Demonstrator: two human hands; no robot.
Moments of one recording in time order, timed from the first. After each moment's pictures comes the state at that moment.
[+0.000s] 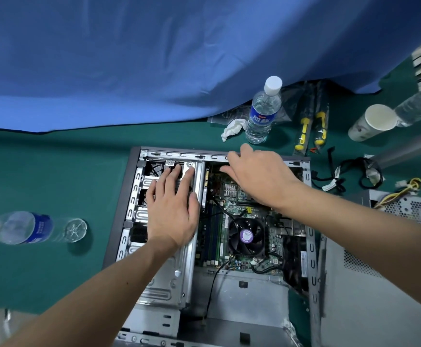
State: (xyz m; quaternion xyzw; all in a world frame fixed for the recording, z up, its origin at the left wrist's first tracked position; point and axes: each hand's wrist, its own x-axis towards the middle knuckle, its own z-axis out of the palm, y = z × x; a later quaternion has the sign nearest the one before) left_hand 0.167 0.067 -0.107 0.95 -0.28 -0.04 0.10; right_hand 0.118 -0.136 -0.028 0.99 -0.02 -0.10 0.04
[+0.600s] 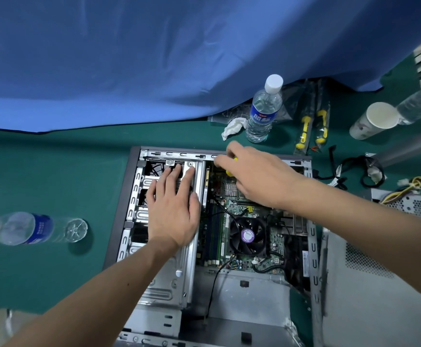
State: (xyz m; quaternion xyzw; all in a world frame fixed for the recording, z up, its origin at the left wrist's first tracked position) left_hand 0.168 0.064 -0.104 0.95 -0.29 -0.03 0.10; right_hand 0.120 -0.144 -0.026 0.99 0.03 -0.13 -0.09
